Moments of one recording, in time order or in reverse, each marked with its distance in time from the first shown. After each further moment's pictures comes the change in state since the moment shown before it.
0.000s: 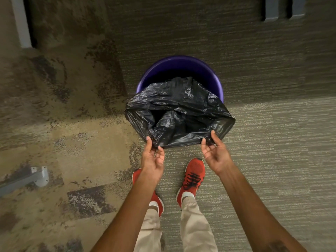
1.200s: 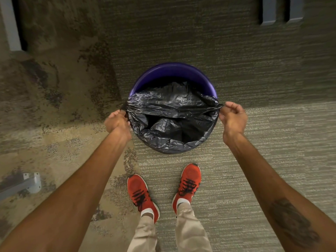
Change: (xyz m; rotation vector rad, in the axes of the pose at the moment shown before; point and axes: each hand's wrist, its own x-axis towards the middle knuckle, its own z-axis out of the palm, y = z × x) left_hand 0.055 0.100 0.103 0.540 0.286 0.475; right_hand 0.050 -0.088 0.070 -0.548 0.079 -0.709
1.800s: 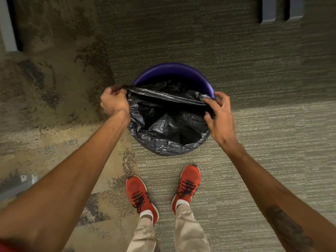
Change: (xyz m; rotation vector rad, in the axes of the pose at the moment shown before) left_hand -0.003 0.038 0.038 0.267 0.039 0.478; right_hand -0.008 0.005 0.000 -0.975 -0.365 -0.764
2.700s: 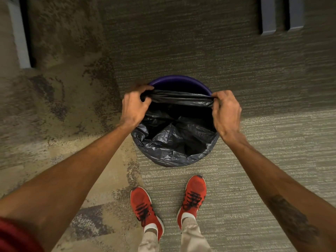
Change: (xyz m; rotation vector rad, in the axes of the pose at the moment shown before) left_hand 0.005 0.015 0.015 0.466 -0.464 0.811; right_hand 0.050 -0.026 -0.014 -0.095 0.213 -0.007
